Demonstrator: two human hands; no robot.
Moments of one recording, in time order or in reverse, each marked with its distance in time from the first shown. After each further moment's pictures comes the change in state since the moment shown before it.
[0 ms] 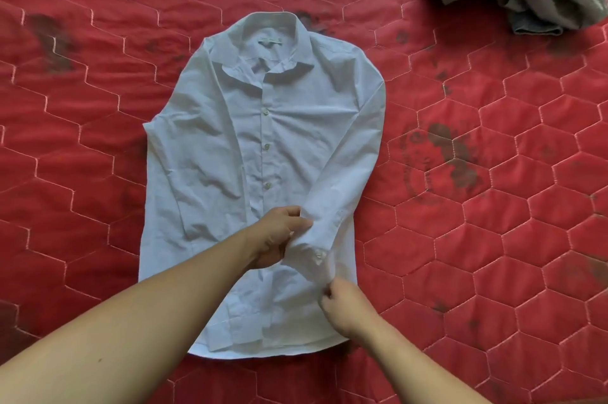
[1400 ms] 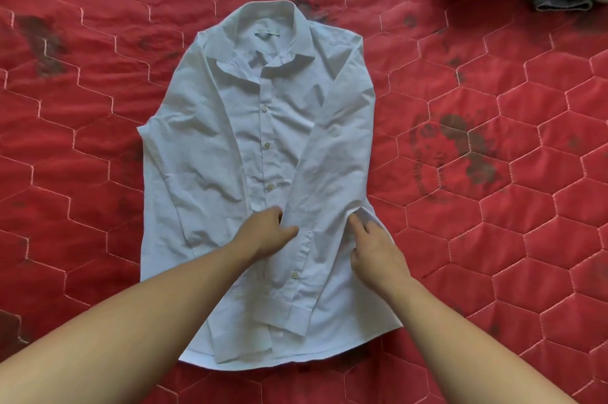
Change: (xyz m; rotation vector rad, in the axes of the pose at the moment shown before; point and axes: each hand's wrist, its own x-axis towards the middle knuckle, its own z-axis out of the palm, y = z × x) left_hand 0.038 -0.004 -0.037 1.120 0.368 0.130; right_hand 0.070 0.020 -0.061 -0.359 0.353 -0.211
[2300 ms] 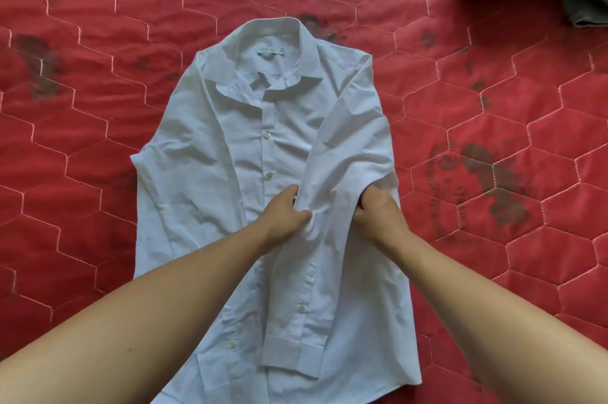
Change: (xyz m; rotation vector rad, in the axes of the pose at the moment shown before) left_hand 0.067 0.042 -0.037 -0.580 0.021 0.042; right_hand 0.125 -0.022 -0.068 0.266 0.070 0.018
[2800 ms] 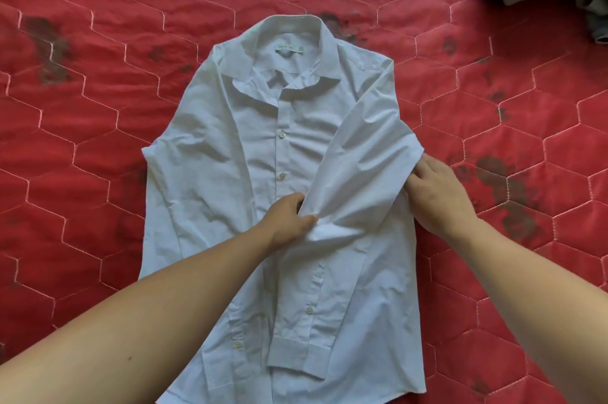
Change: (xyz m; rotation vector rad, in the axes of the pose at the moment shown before) left_hand 0.002 -0.012 -0.014 0.106 -0.028 0.017; right_hand 0.045 0.069 -0.052 -0.671 0.312 -0.481
